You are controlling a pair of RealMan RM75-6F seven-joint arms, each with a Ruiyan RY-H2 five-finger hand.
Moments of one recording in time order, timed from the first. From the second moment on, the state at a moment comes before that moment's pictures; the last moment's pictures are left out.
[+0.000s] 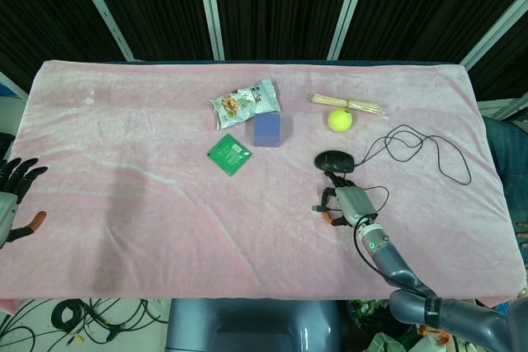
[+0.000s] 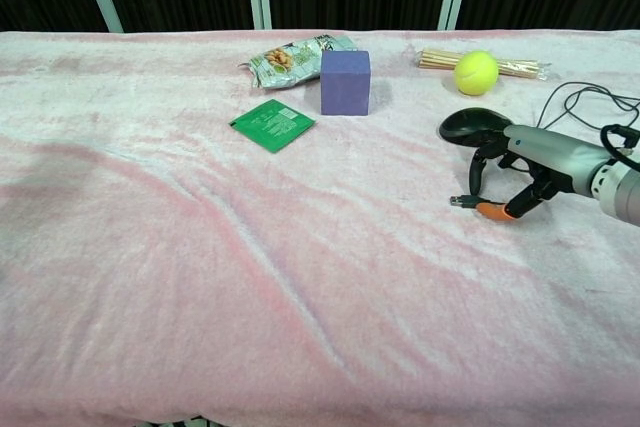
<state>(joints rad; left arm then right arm) -0.22 -0.96 -0.03 -1.58 1.50 1.37 -0.04 0.62 -1.58 0.16 -1.34 -1.07 0.79 -0.07</state>
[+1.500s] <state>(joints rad) -0.22 -0.98 -0.05 -1.59 1.49 1.38 -0.03 0.44 -1.32 0.17 -1.57 -1.53 1.22 0.49</state>
